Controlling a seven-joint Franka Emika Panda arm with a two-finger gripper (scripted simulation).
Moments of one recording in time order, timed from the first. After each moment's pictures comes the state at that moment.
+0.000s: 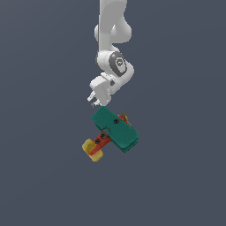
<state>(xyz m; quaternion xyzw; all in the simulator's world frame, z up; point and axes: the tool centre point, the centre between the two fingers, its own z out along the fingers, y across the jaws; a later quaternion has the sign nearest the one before) -0.102 -0.110 0.183 0.73 0.33 0.18 0.57</state>
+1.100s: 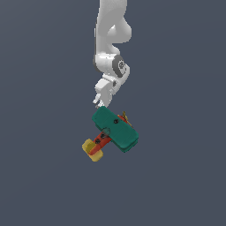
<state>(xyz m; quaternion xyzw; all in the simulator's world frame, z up) -0.107 -0.087 0.161 0.69 0.40 0.25 0.55</state>
